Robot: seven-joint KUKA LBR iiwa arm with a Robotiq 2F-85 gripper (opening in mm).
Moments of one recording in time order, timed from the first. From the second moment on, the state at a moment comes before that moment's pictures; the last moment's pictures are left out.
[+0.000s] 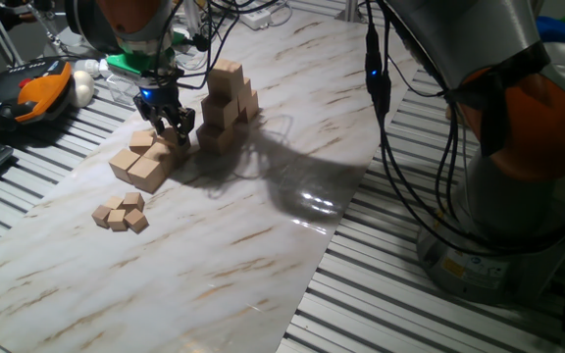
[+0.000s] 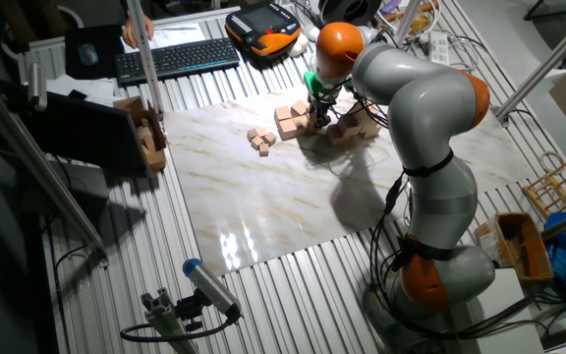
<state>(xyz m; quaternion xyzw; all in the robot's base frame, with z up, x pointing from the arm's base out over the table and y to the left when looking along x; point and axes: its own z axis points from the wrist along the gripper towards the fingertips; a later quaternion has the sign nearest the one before) 0.665 0.026 0.065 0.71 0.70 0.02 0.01</state>
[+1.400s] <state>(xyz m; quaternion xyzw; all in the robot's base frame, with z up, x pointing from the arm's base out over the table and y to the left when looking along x) 0.667 0.028 0.057 0.71 0.71 0.03 0.01</state>
